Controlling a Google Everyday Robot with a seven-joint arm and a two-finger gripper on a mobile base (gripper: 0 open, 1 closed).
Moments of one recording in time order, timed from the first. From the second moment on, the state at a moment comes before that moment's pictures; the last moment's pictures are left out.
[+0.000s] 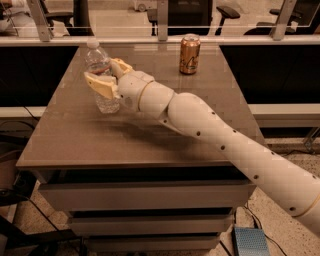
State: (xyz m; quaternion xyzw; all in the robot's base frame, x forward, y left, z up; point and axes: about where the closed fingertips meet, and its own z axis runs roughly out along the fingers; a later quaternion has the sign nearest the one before) arm 0.627 0.144 0.938 -0.33 0.56 0.35 0.68
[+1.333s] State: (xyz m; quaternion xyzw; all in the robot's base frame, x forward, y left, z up) arm 0.618 0.126 0.933 -0.35 0.57 0.32 0.67
